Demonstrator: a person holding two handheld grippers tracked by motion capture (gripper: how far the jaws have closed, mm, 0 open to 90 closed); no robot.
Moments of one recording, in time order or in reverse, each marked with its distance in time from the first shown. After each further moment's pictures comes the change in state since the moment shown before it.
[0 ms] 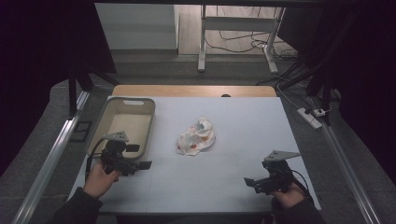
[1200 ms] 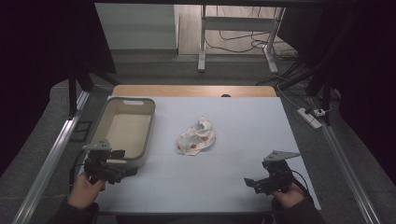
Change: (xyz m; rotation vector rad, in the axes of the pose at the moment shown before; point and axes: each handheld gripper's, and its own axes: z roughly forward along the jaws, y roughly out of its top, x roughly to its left) left arm -0.003 -0.033 -0.032 -0.058 0.073 -0.032; right arm 0.000 0.000 0.000 0.007 -0.003 -0.003
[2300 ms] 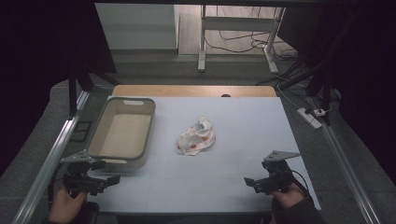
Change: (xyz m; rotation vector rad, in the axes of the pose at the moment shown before) left arm 0.011 -0.046 -0.033 0.004 0.087 -0.108; right arm 0.000 0.000 0.000 0.000 -0.007 0.002
